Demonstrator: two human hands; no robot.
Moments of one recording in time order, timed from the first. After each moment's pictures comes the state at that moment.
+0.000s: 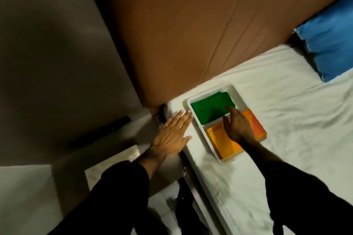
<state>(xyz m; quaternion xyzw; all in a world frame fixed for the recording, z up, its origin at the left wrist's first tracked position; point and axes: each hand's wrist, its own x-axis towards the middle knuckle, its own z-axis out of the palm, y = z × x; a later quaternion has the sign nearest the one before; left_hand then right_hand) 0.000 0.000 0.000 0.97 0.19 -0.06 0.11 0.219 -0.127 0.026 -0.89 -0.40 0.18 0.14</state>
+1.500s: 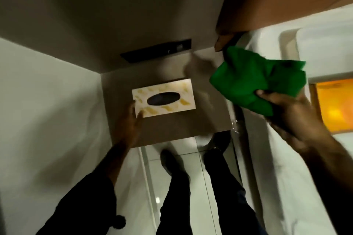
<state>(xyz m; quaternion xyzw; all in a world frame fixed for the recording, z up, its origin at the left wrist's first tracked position) -0.352 -0.042 -0.125 0.68 0.67 0.05 0.28 0.036 -0.103 0.023 -0.62 -0.13 0.59 0.50</state>
